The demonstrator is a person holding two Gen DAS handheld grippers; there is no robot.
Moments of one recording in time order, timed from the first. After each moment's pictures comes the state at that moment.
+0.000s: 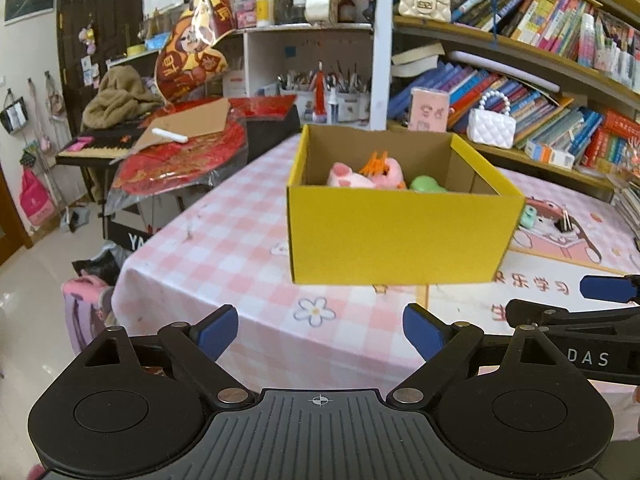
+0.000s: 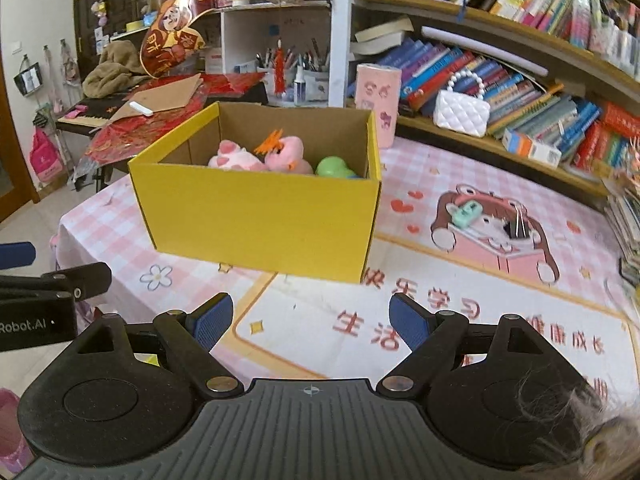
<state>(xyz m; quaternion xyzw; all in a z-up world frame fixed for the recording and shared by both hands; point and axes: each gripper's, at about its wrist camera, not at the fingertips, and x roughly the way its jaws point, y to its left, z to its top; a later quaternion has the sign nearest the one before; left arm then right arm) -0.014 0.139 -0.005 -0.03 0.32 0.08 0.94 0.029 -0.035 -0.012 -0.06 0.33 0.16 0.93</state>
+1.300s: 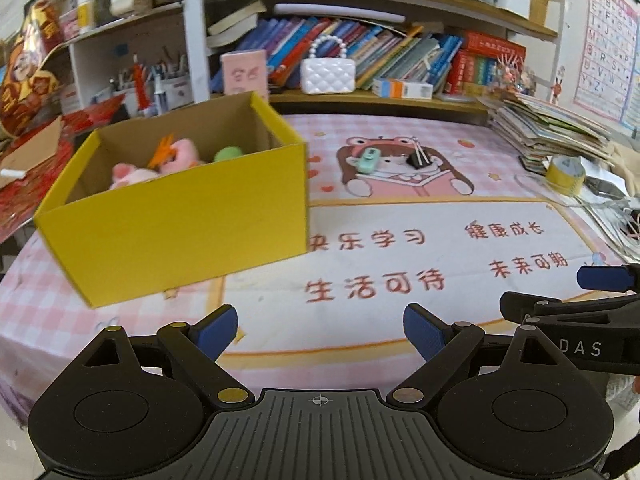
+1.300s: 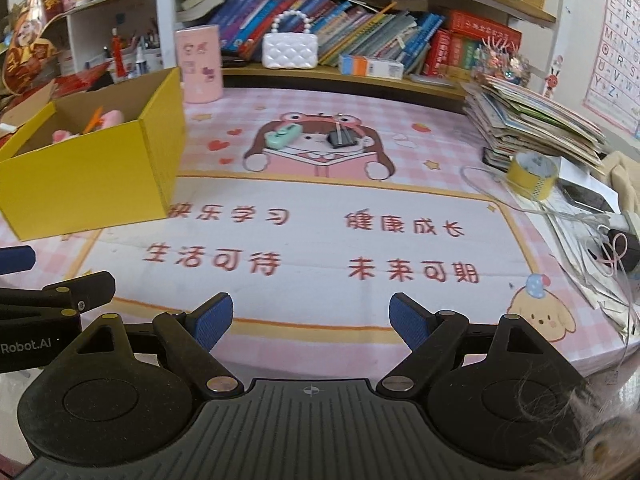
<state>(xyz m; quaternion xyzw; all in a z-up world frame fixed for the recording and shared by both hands) 0.030 0.004 -0.028 0.04 0.36 -0.10 0.93 0.011 -0.164 -0.028 -0.01 0.38 -0.03 0.93</state>
